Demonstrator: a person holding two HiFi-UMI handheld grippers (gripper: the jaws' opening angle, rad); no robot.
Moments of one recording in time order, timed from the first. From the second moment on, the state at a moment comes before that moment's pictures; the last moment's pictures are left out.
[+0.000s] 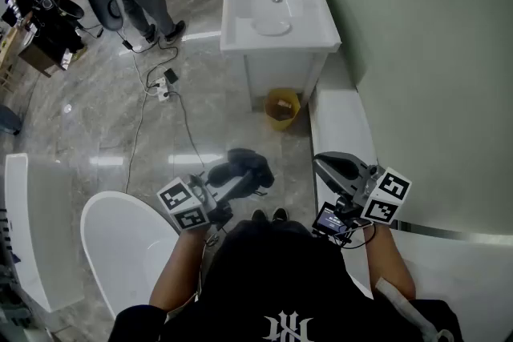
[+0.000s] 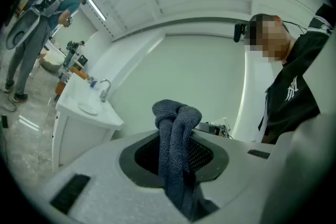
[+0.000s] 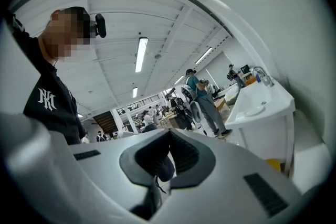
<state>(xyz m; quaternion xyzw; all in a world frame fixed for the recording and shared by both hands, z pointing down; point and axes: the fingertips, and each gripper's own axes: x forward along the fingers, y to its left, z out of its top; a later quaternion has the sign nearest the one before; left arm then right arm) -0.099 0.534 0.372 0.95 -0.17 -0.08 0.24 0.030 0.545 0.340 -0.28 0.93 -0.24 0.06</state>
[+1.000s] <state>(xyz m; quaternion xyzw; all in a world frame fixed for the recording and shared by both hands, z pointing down) -0.094 0.517 0.367 0.95 -0.20 -0.07 0.24 0.068 0.528 0.346 -0.33 0.92 -0.21 0.05</state>
